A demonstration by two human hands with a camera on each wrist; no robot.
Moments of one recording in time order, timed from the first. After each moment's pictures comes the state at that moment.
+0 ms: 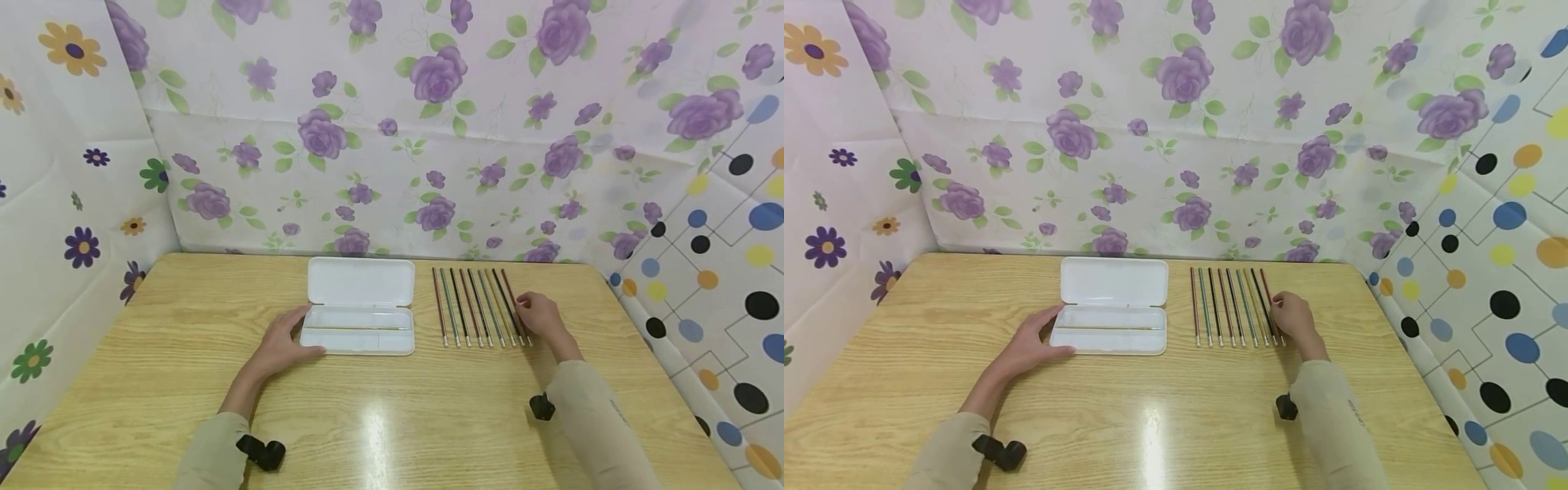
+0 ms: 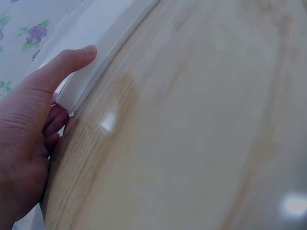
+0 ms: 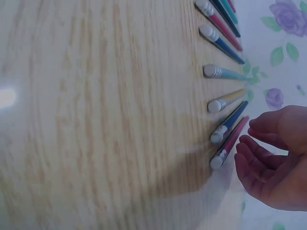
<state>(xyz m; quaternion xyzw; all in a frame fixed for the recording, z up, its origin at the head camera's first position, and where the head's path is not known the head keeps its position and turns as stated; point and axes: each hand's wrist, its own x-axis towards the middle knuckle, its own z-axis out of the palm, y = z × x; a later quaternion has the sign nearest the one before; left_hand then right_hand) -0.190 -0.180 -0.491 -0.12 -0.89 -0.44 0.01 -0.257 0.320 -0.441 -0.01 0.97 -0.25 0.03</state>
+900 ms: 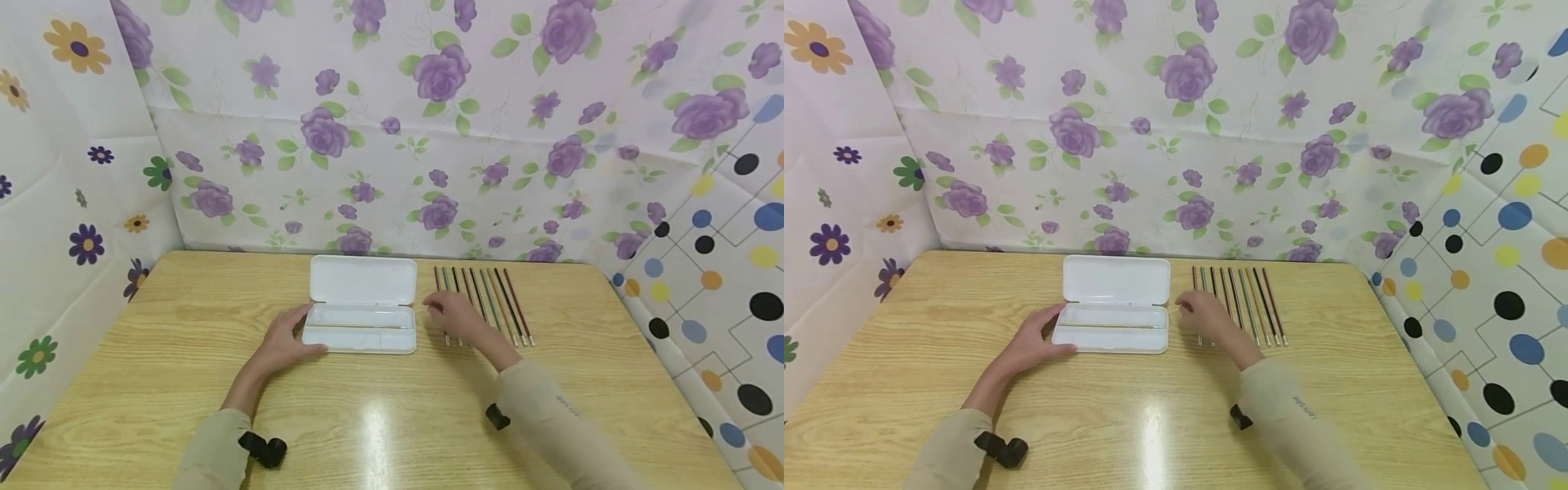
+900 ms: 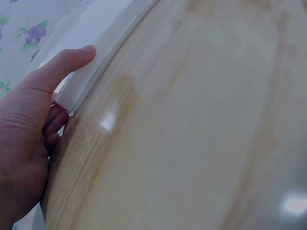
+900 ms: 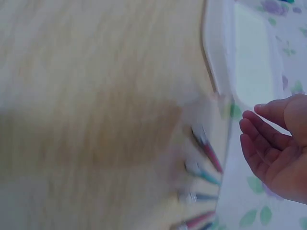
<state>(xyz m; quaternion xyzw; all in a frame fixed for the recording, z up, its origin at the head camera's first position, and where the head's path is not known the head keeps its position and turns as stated) -0.190 -0.182 -0.492 -0.11 -0.90 -0.43 0.00 -0.242 0.173 -0.430 -0.27 0.92 -0.27 0.01</state>
